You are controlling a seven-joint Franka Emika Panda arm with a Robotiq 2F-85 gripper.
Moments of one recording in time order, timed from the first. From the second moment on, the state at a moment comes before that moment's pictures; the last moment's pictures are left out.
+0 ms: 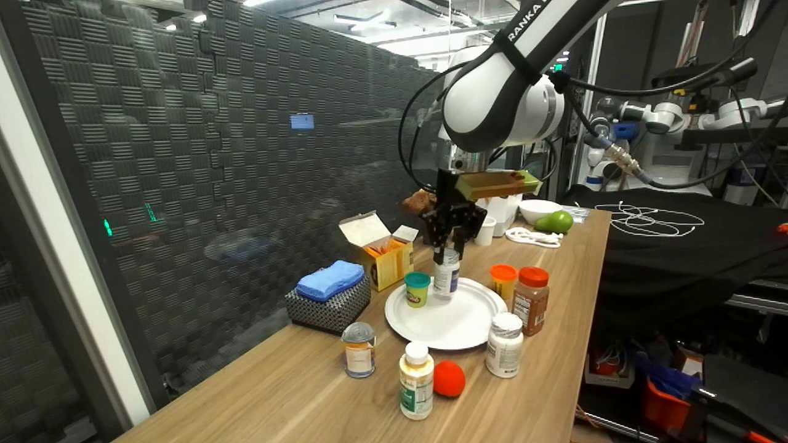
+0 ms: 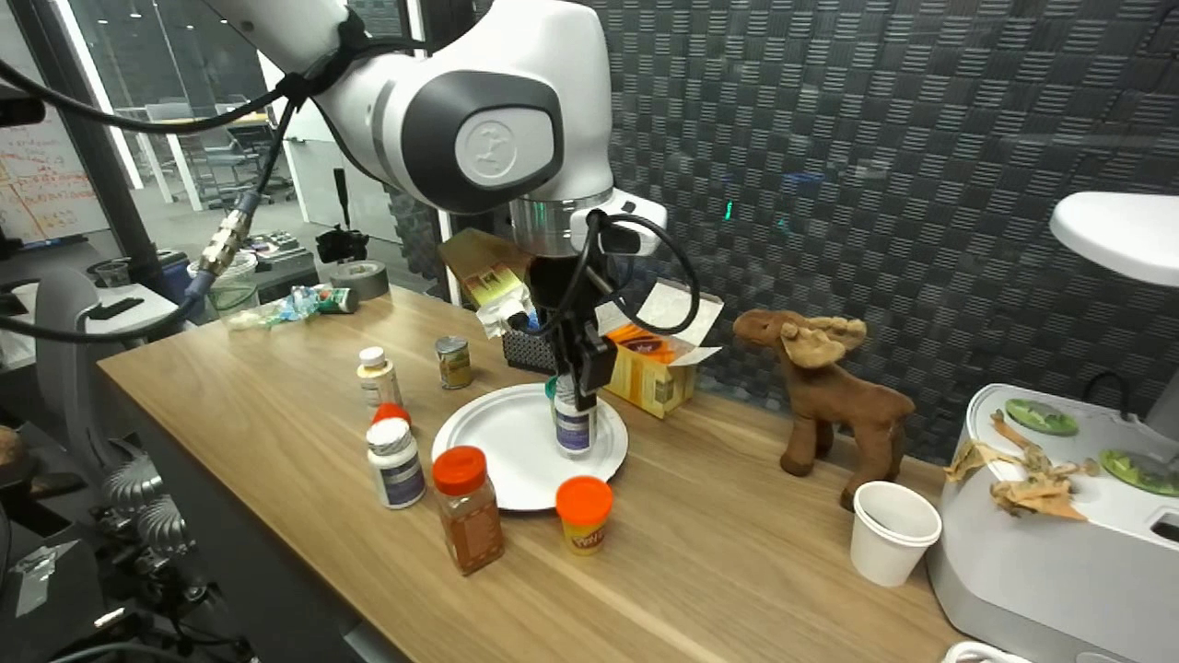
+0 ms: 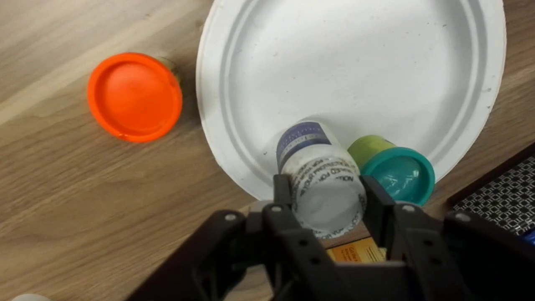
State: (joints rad) arm 0.00 0.32 -0.06 -2.08 0.07 2.49 0.21
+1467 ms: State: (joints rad) arm -0.02 0.19 -0.06 -2.21 0.08 2.57 0.17
